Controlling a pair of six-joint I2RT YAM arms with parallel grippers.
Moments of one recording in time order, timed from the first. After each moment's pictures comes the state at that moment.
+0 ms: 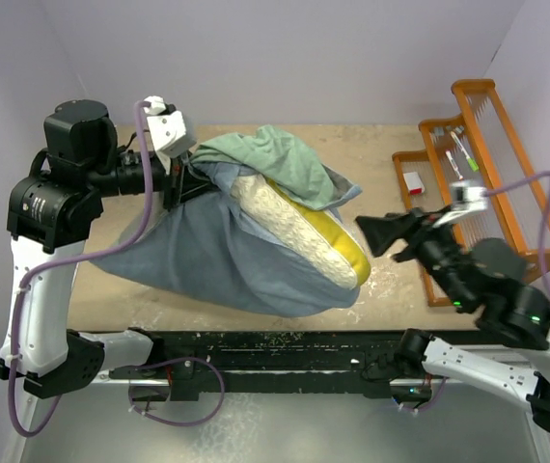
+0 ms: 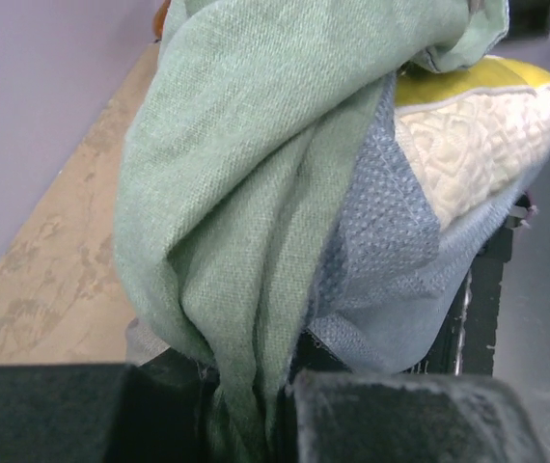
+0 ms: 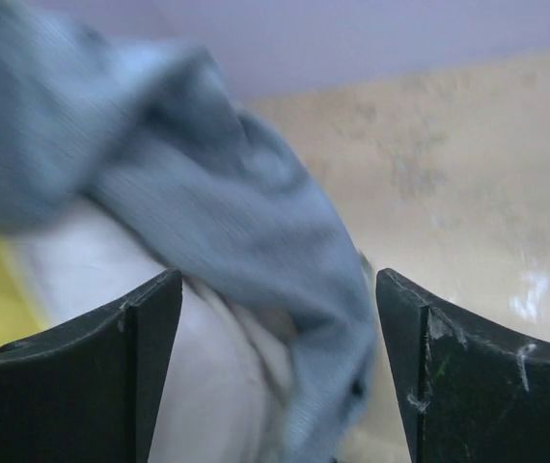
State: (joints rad) left arm -0.37 1.26 2.02 -1.09 0.79 0.31; right arm 0.97 0.62 1.10 -0.61 0.51 0.56
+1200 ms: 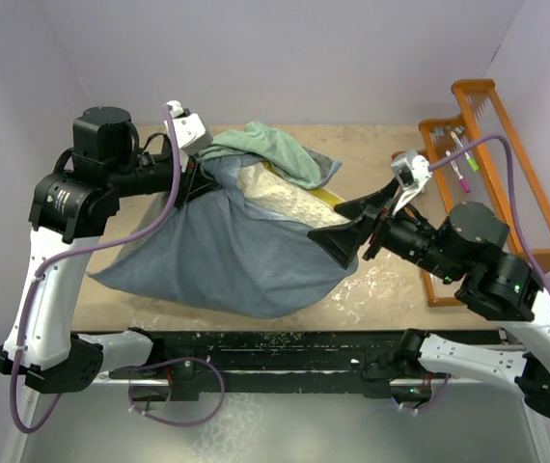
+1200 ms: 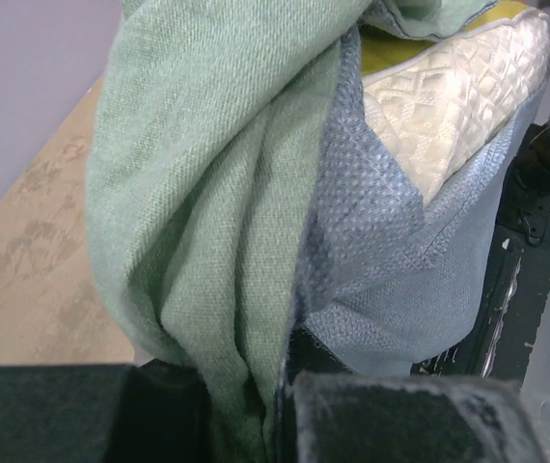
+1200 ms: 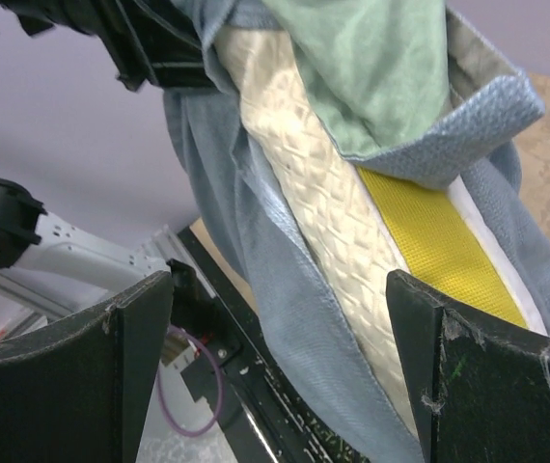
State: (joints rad) left arm -0.37 1.25 1.88 -1.06 0.63 0.32; right arm 0.98 0.85 1.40 -0.56 0.04 0.38
